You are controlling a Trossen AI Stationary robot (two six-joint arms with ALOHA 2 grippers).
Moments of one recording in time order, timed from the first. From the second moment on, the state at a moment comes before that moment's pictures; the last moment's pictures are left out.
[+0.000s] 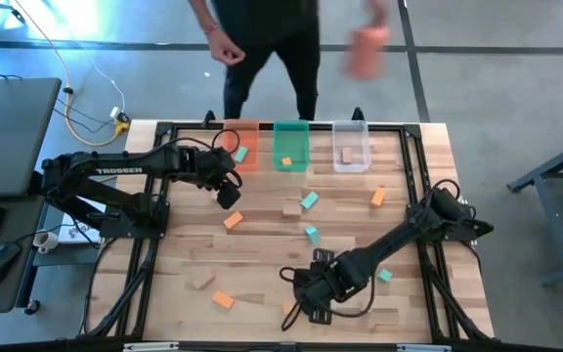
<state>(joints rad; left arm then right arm) 0.31 1.22 0.96 -0.84 -0.14 -0.47 0.56 1.99 1.72 -0.98 0.10 0.65</state>
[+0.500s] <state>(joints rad) 0.25 1.22 0.96 -0.84 -0.14 -0.48 0.56 2.12 1.72 -0.94 0.05 0.71</state>
